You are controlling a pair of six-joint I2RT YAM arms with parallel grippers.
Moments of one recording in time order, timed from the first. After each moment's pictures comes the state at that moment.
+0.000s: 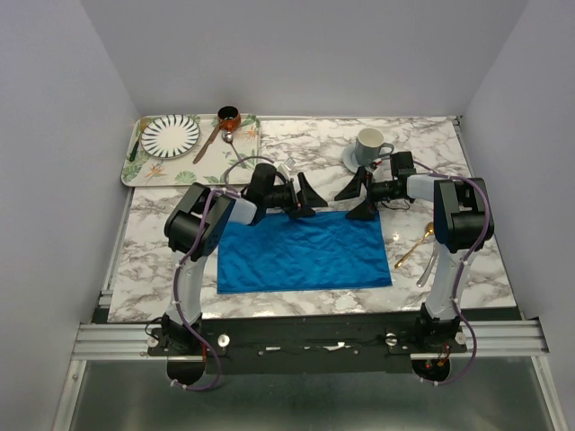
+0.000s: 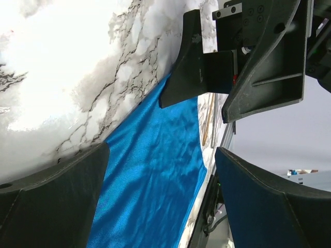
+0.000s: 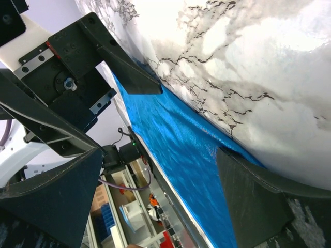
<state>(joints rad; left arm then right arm) -0.47 2.12 1.09 0.60 0.74 -0.97 0.08 2.07 1.21 -0.24 -1.00 0.57</state>
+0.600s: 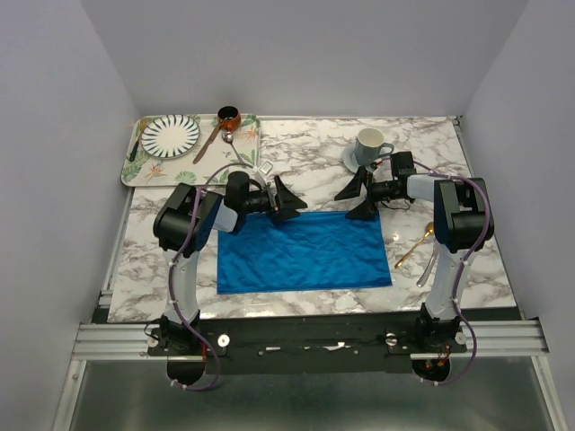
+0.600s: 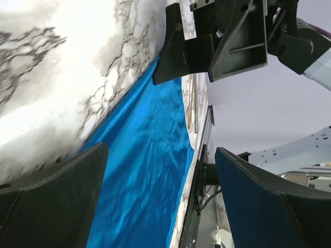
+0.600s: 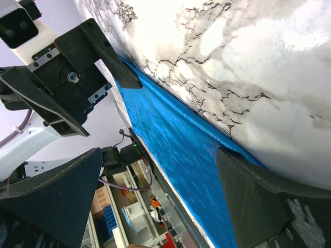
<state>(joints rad) -0.35 2.12 0.93 0.88 0.89 -1.05 0.07 2.07 1.21 -0.24 -0.99 0.59</state>
